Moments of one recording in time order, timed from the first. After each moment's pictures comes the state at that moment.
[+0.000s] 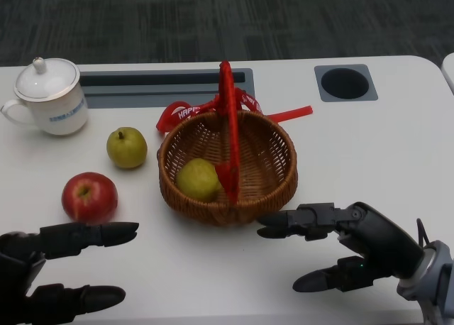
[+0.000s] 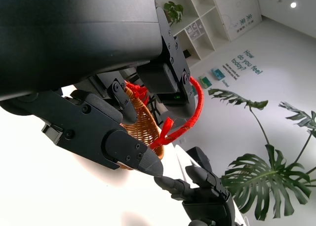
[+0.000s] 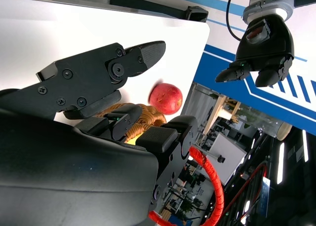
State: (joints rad) left arm 0.10 0.29 0.11 0.28 -0.29 -0.97 -0.56; right arm -0.35 -0.08 0.08 0.89 0.20 -1.02 0.87
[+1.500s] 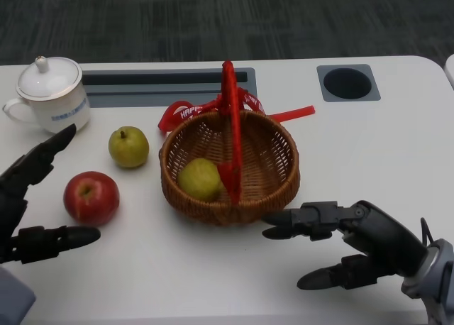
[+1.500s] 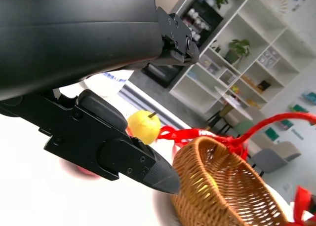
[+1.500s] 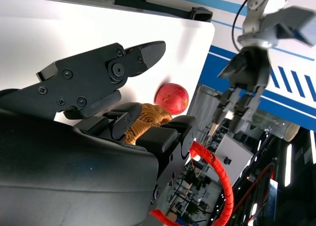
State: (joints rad) left arm -0.23 0.38 0.18 0.74 0.32 -0.92 -0.05; right arm -0.36 -0.09 0.08 0.93 0.20 -1.03 0.88
